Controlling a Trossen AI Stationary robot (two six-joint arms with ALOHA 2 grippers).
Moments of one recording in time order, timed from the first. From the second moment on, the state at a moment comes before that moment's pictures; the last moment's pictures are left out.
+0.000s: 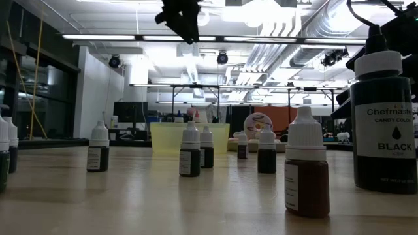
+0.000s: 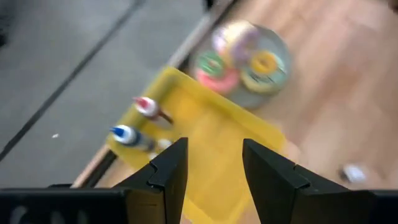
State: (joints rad) left arm 0.18 1.65 1.81 -1.06 -0.43 -0.23; right arm 0.00 0.49 0.01 0.05 0.02 0.13
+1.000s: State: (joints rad) left arm -0.01 1.15 0.83 -0.63 0.18 -0.03; right arm 0.00 0.49 0.01 0.05 0.02 0.13
